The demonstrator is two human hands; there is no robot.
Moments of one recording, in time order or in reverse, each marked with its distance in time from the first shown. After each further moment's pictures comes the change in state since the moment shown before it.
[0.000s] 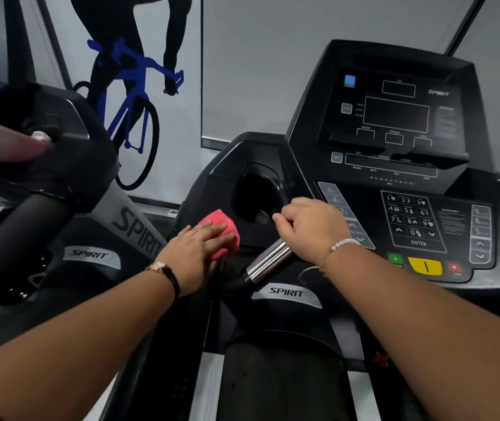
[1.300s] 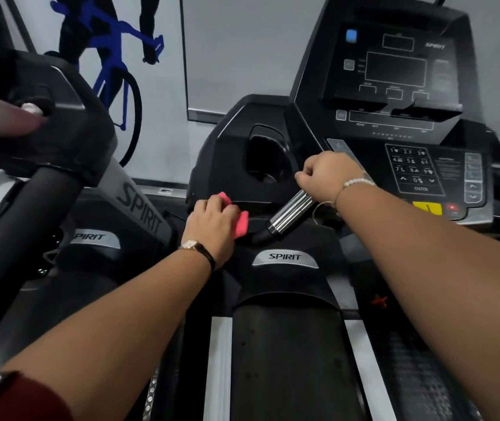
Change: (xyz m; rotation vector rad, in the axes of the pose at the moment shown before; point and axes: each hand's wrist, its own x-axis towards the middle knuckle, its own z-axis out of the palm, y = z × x) left_hand -0.031 0.019 -0.003 0.050 0.006 -0.138; right_hand 0.006 -0.015 -0.011 -0.008 -0.139 0.300
